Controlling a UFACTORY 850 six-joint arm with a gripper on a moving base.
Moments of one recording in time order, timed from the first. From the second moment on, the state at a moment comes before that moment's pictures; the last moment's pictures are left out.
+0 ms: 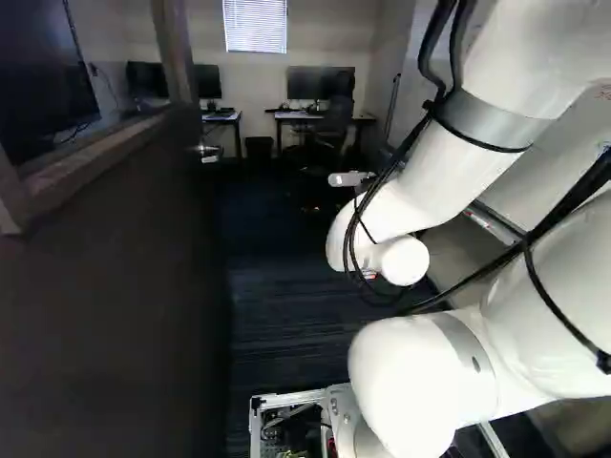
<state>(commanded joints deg) 0.0 16.0 -5.0 0.0 50.0 0.0</state>
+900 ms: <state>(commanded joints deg) 0.0 16.0 -5.0 0.0 50.0 0.0</state>
